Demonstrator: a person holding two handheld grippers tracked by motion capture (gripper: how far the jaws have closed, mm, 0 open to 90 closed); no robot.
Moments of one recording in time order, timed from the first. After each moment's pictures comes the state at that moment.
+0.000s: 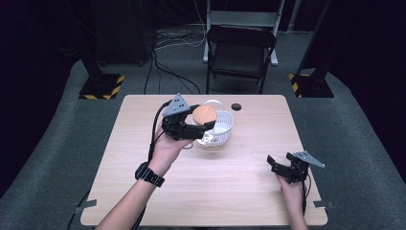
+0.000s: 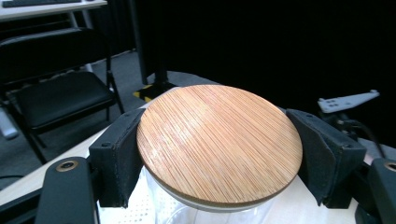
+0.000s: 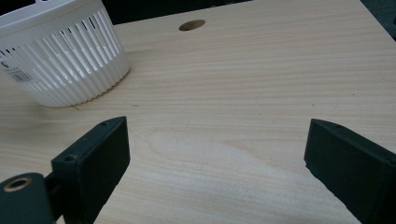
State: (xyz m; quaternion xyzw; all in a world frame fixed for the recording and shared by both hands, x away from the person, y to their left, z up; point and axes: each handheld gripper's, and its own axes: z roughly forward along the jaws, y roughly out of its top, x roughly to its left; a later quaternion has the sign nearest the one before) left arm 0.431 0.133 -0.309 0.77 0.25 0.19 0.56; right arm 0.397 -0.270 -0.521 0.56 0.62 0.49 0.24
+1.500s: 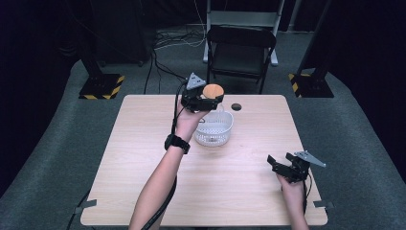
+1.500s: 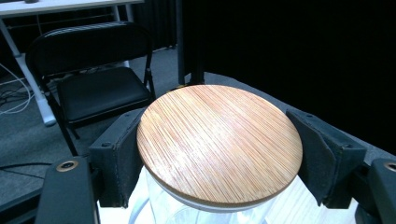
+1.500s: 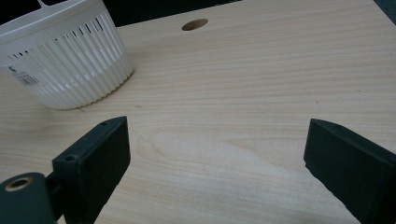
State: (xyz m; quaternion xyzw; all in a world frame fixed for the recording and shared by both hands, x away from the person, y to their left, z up) left arm 0.537 0.096 -0.334 0.74 0.32 0.22 0.55; right arm 0.398 -0.273 -0.521 0.57 0.61 0.50 0.23
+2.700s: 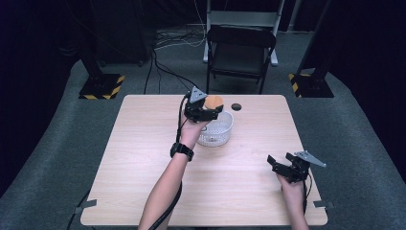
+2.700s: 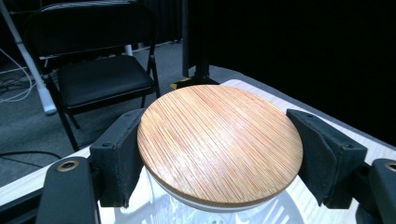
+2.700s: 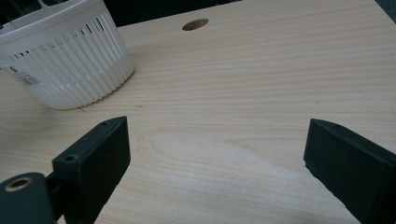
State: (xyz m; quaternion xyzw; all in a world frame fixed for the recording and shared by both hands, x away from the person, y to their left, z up) left arm 0.545 0.091 -0.398 0.74 0.33 0.23 0.54; right arm 0.398 -0.274 -0.521 0.56 0.61 0.50 0.23
